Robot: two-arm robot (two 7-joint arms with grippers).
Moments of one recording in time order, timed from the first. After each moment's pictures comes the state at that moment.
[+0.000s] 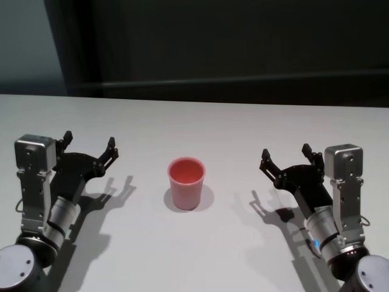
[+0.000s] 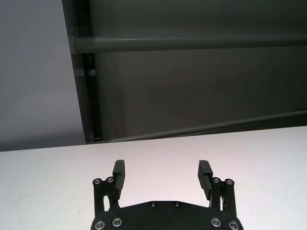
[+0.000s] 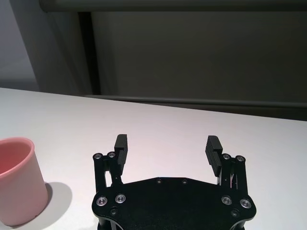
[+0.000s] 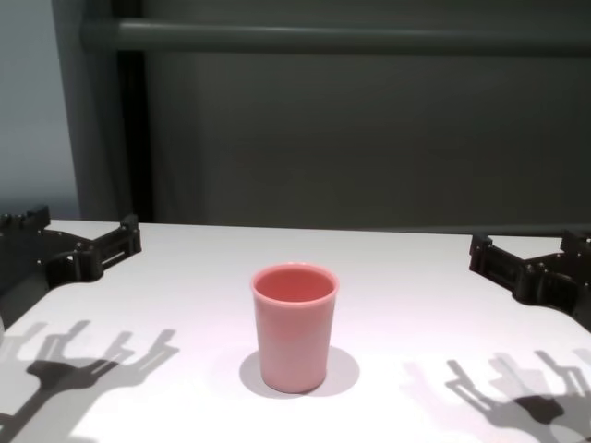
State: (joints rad) left arm 0.01 0.22 0.15 -1.53 -0.14 -0.08 -0.05; right arm -0.06 0.16 -0.26 -1.64 0.19 -0.04 -0.06
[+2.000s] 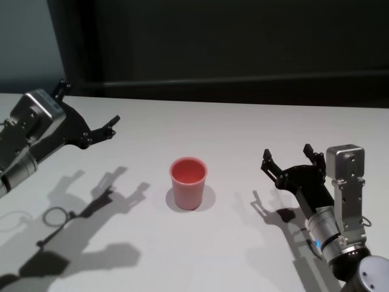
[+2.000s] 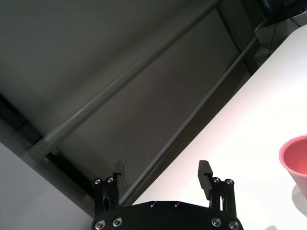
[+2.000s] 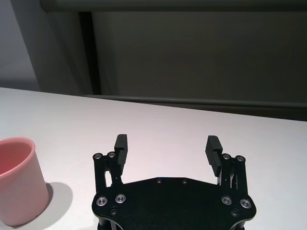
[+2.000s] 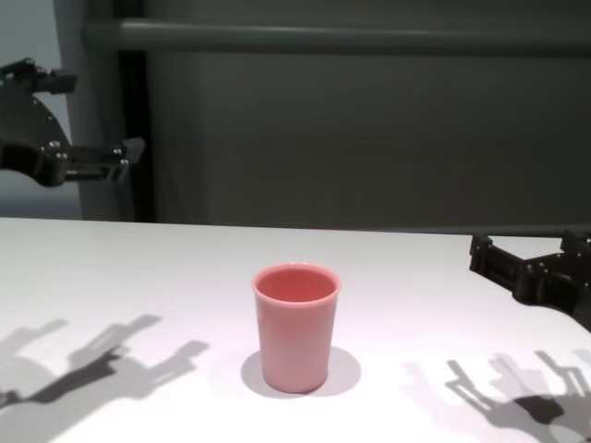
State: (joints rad) left arm -0.10 0.53 0.16 -1.71 0.06 -0.02 -0.40; right arm -0.06 0.16 -0.26 -1.64 0.19 -0.04 -0.06
